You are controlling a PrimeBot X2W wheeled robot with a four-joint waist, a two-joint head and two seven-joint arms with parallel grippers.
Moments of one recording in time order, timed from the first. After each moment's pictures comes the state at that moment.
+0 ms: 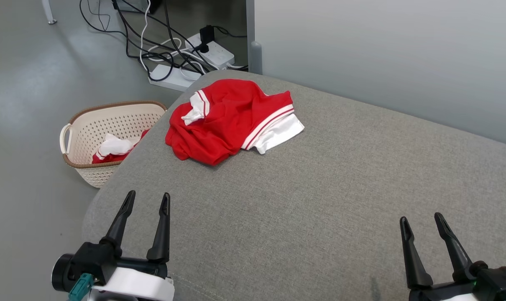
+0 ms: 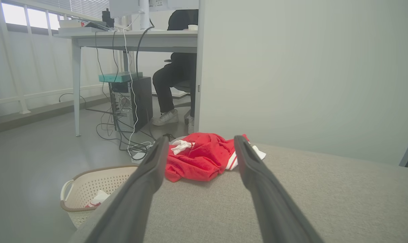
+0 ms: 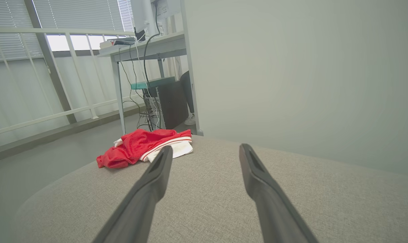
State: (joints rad) left arm 0.00 0.05 -0.08 0.10 -0.18 -0.06 -0.25; right arm 0.13 -0.04 0.05 -0.02 0.17 0.13 -0.26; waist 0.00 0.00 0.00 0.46
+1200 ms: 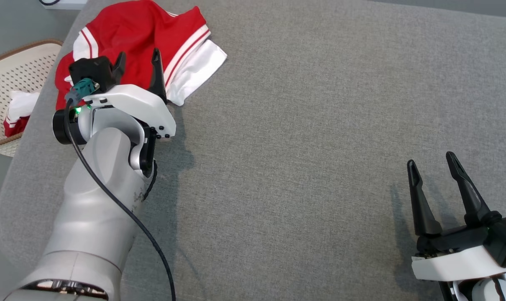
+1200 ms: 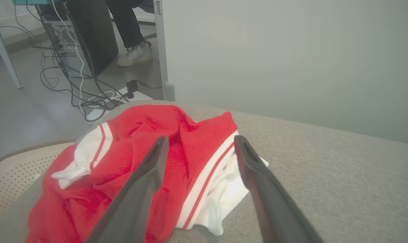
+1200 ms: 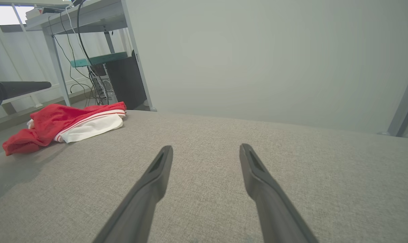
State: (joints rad) left arm -0.90 0.02 -0.16 0.96 -0.37 0.05 -0.24; right arm -0.06 -0.11 0.07 -0.05 0.13 0.13 -0.26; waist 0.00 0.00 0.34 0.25
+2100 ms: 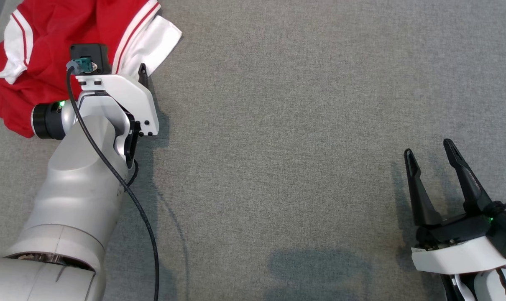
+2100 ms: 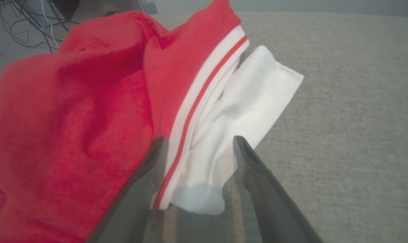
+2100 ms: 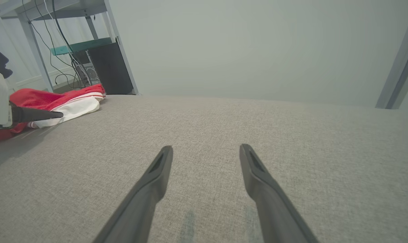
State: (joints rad) left arm -1.09 0.05 -0.25 1.30 -0.33 0.07 -0.08; right arm -0.10 -0.15 0.11 -0.07 0.17 0.13 -0.26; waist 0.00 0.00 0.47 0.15
